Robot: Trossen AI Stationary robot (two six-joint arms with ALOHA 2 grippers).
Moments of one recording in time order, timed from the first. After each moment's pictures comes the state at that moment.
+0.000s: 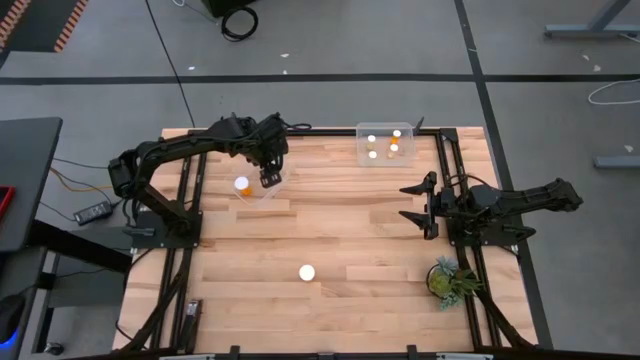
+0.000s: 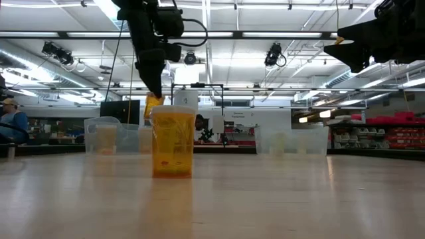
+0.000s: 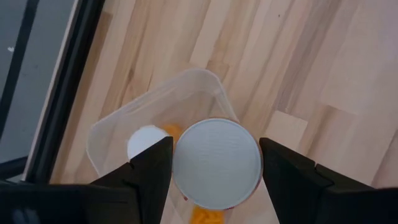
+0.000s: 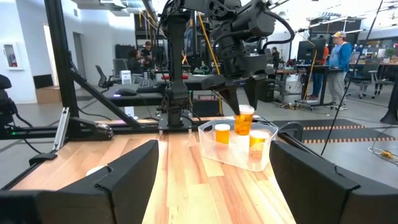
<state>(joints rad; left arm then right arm) 0.48 1.56 1.30 -0.94 -0.09 0.16 0.16 0.14 0.04 0.21 0.28 -0.03</state>
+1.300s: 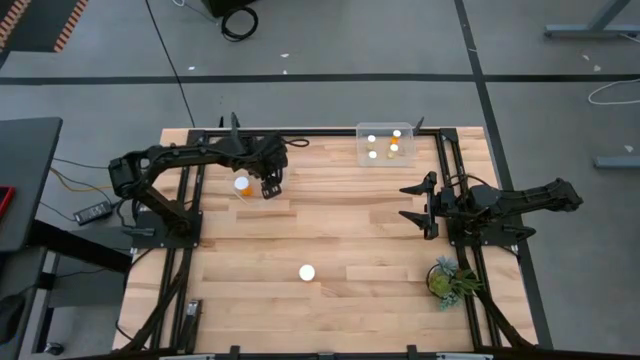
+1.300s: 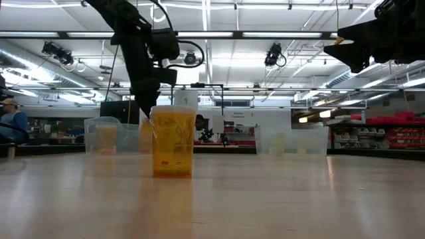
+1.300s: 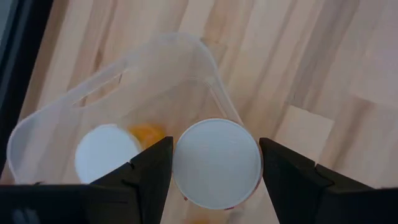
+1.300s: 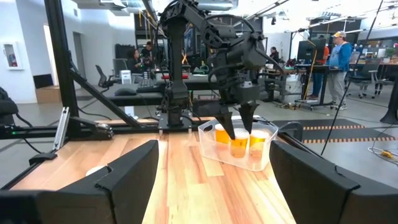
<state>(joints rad) 0.46 1.56 1.04 -0.68 -0.09 0.15 0.16 0.14 0.04 0.21 0.28 -0.03</state>
